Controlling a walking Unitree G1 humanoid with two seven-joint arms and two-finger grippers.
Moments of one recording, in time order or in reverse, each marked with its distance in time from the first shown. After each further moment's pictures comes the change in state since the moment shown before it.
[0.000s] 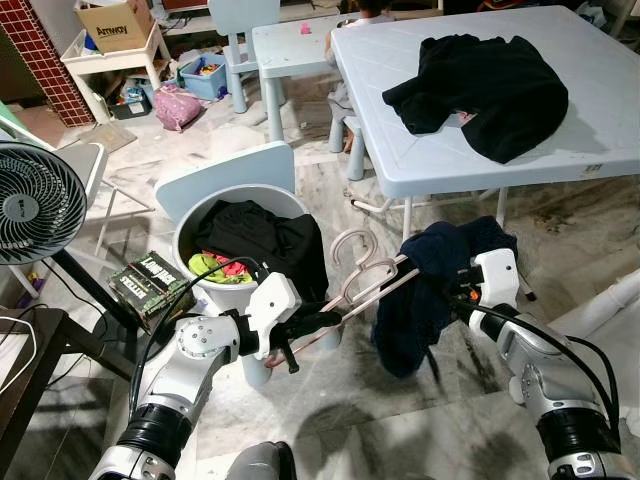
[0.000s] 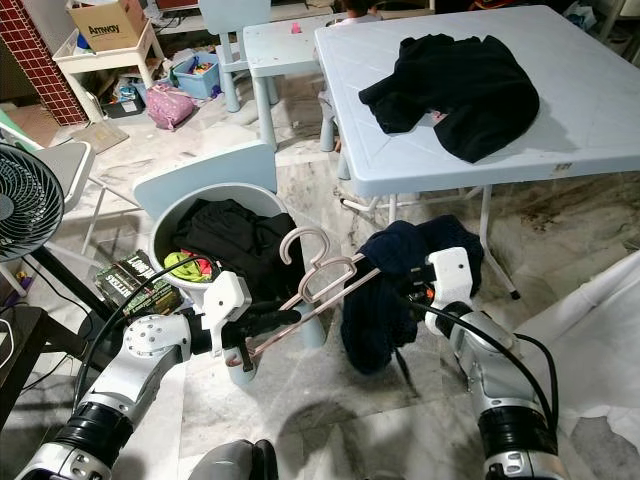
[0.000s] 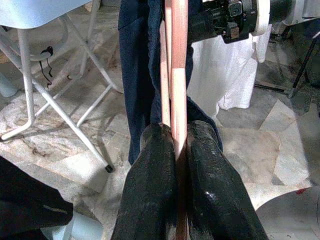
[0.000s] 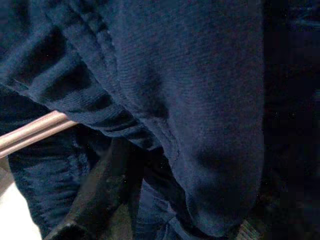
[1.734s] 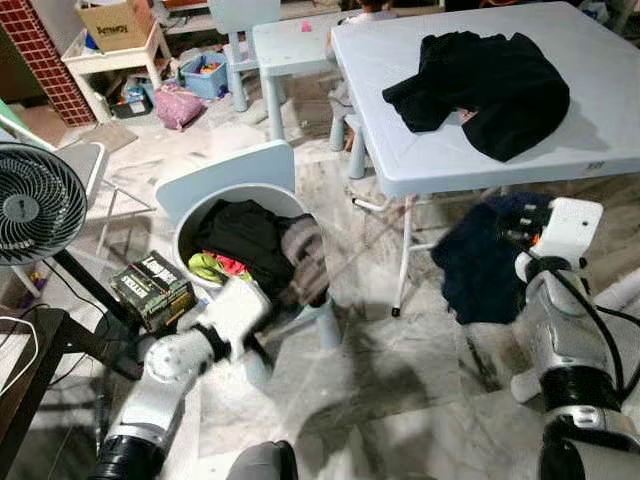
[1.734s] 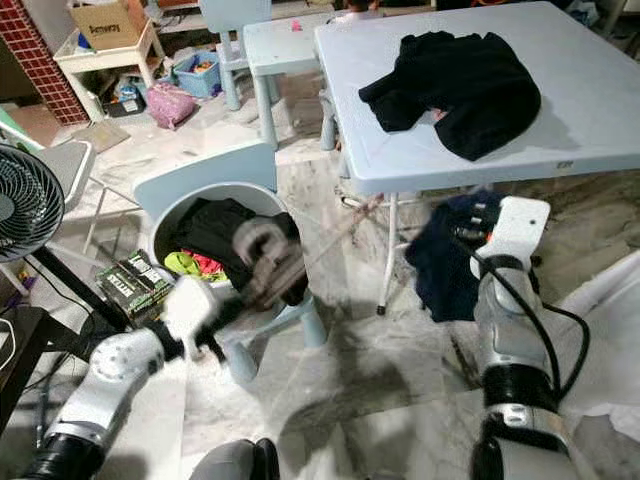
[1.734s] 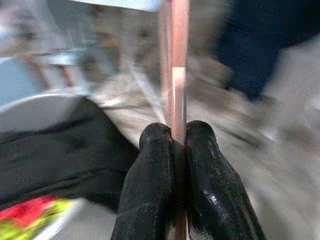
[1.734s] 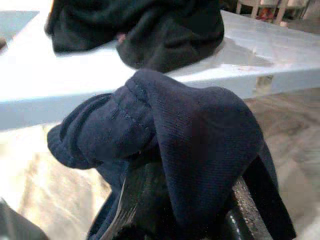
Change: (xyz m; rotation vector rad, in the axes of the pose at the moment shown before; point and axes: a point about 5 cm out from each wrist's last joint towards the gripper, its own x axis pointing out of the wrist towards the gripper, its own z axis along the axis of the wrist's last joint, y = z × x) left arm -0.041 0.013 -0.007 0.021 0.024 0.466; right arm -0.003 -0.052 0.054 -0.055 -0.226 -0.591
